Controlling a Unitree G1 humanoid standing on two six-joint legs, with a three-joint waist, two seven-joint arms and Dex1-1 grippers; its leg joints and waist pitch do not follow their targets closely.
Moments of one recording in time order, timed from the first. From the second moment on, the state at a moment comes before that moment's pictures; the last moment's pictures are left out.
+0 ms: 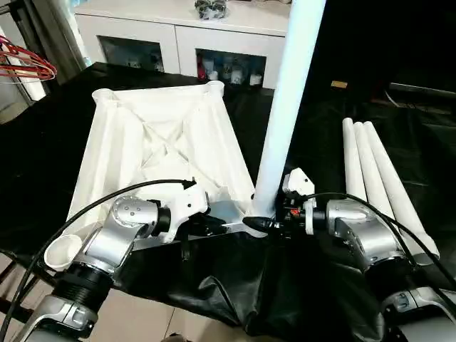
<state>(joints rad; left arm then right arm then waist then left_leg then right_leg) -0.44 0.42 -0.28 0.35 0.00 0.12 -1.14 -0.51 -0.31 0.17 0.57 0.15 0.11 1.13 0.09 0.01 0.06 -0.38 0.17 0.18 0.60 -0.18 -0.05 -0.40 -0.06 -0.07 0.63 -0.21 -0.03</state>
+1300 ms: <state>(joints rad) -0.50 0.33 -0.28 0.41 0.04 0.18 -1.01 -0.55 -0.20 0.13 0.72 0.07 -0.05 0.82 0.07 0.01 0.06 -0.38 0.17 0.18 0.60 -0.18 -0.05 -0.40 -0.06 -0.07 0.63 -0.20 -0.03</state>
